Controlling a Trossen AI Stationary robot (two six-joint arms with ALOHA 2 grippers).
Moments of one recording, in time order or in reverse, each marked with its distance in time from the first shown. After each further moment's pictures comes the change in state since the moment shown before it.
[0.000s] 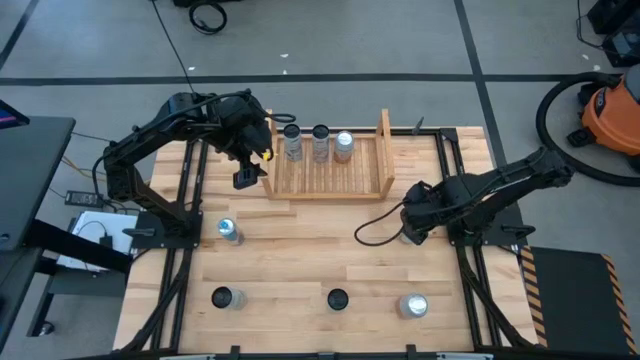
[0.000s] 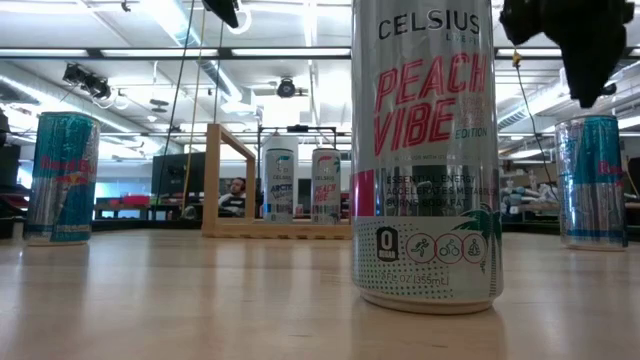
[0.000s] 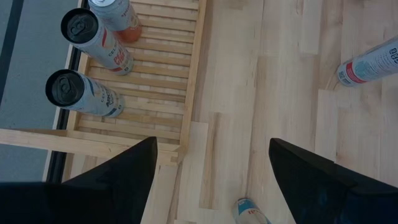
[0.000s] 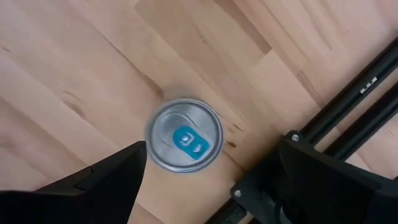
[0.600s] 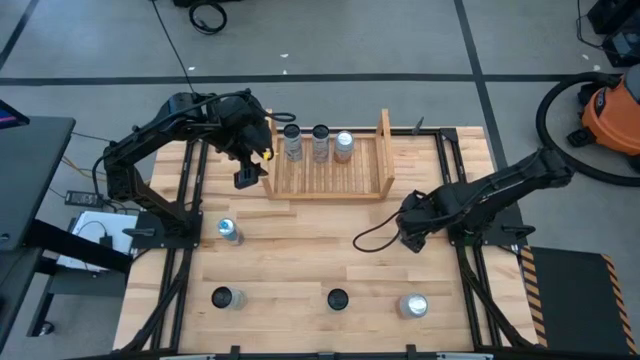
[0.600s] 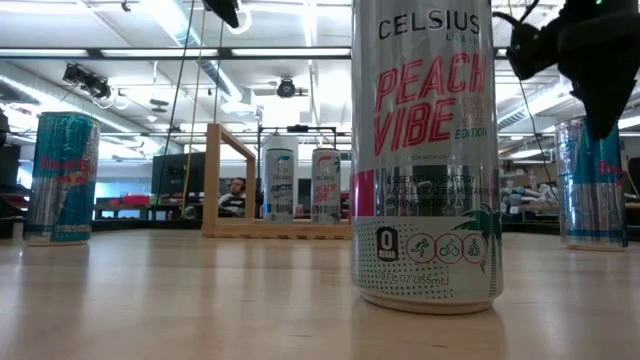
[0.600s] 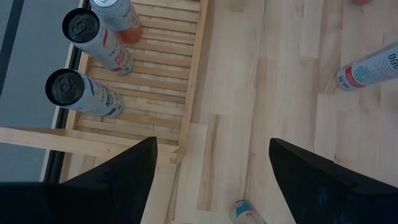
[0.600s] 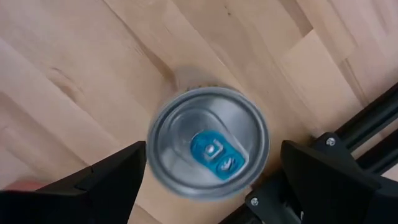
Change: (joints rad) left arm 0.001 0.000 0.000 0.007 0.000 -0.019; right arm -0.010 -0.002 -0.174 0.179 -0.079 -0.060
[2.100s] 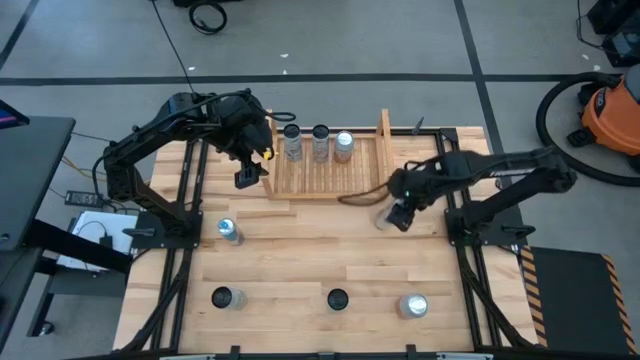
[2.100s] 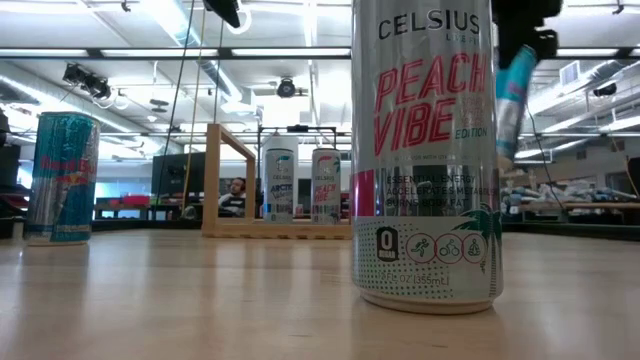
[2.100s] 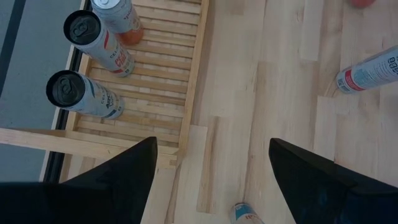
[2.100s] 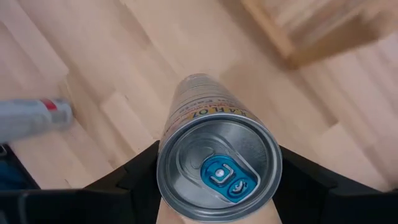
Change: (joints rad) left arm 0.000 0.000 0.000 0.008 0.000 -0.006; right arm -0.229 0.001 0.301 0.046 -0.071 -0.283
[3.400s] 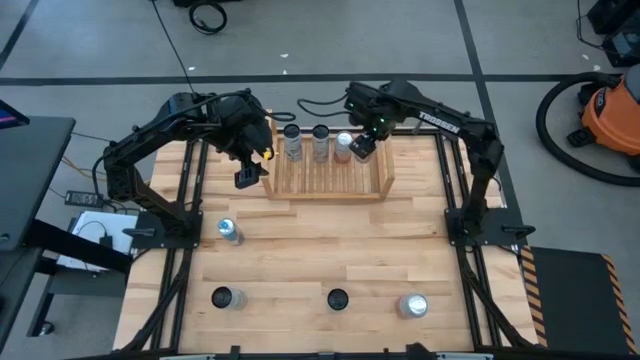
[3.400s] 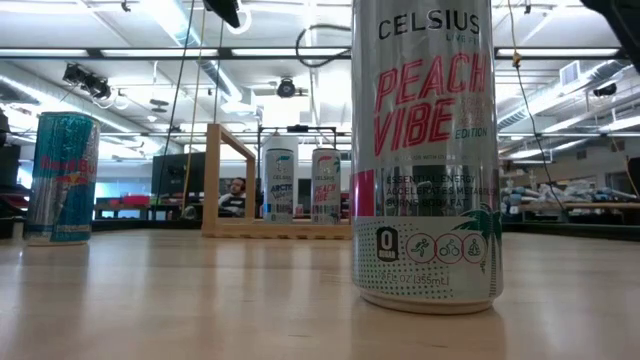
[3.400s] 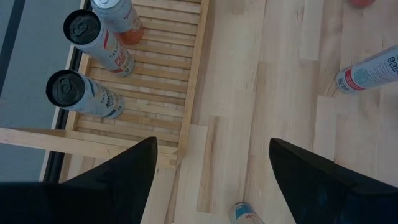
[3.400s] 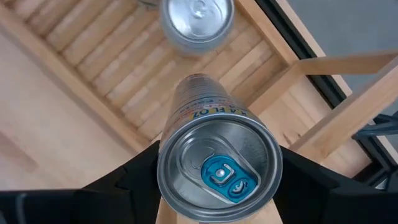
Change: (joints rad) left arm 0.000 0.000 0.000 -0.002 0.000 0.001; right arm -0.591 0.595 0.644 -0.180 0.052 -0.544
